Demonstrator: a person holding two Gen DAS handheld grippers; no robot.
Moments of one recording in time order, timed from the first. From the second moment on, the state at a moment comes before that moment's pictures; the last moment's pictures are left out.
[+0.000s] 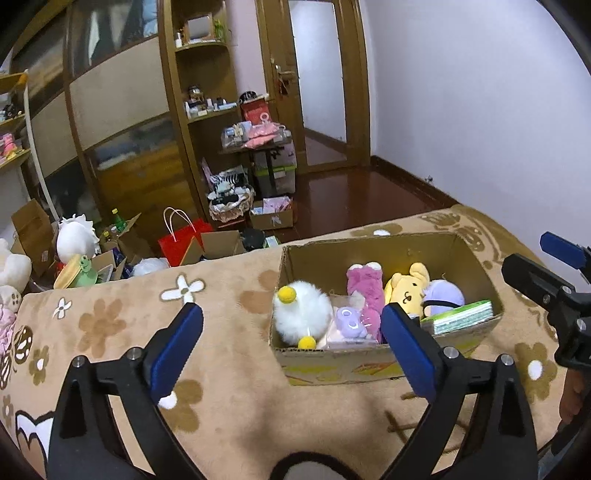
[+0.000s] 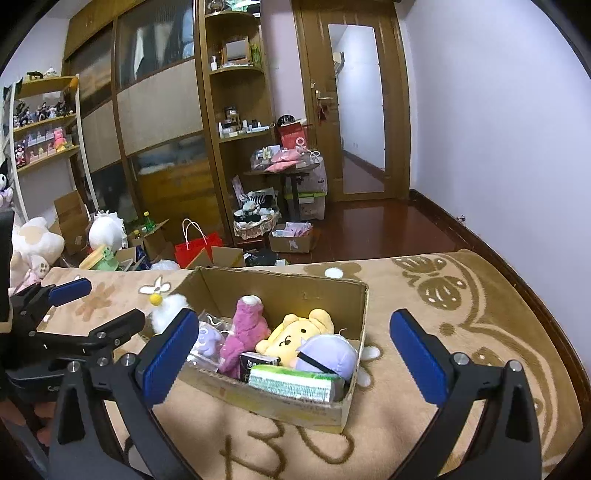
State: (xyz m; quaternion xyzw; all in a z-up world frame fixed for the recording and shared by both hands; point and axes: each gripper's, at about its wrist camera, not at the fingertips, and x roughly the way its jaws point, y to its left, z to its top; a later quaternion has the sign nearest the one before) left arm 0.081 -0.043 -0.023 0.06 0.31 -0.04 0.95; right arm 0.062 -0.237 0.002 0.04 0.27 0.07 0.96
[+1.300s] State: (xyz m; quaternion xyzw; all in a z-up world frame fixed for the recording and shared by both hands) left arm 0.003 -0.026 -0.004 0.06 0.29 -0.05 0.95; right arm -0.018 -0.252 0.006 0.04 0.27 0.04 0.96
